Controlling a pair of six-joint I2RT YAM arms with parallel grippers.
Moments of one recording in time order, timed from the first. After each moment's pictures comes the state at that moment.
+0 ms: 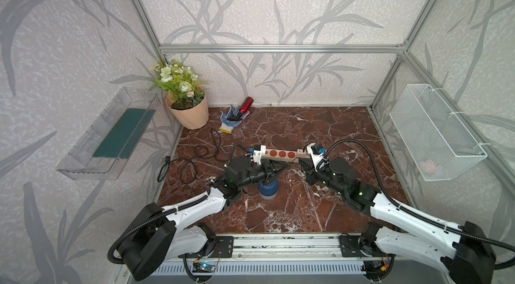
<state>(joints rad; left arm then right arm) -0.69 1.20 0.48 0.58 0.49 -1.43 0.80 0.99 0.56 0.12 0.07 0.19</state>
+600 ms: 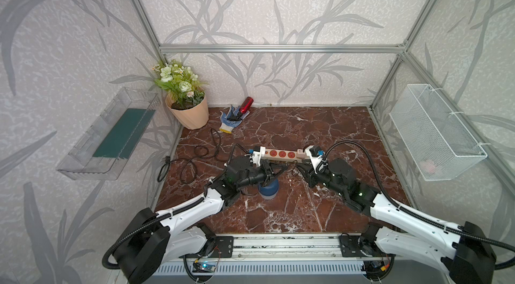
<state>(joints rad) -0.69 1.14 0.51 0.42 0.49 -1.37 0.80 0.98 0.55 0.07 0.01 0.16</state>
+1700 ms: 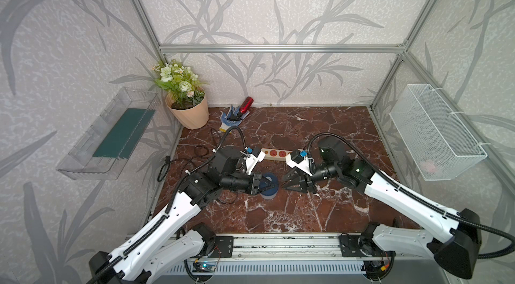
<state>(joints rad) -0.64 0.89 0.88 -0.65 0.69 -0.59 0.77 1.20 0.99 -0.39 -0.89 -0.20</state>
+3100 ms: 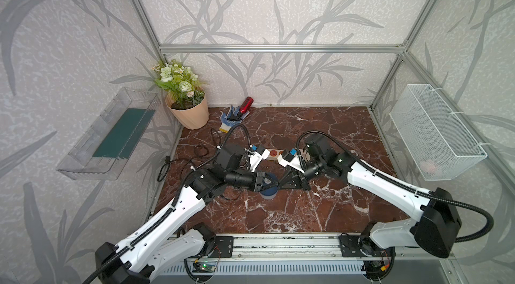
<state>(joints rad) -0.64 0.96 0.90 -0.58 0.72 -0.58 0.73 1.37 1.03 -0.41 -1.06 -0.25</state>
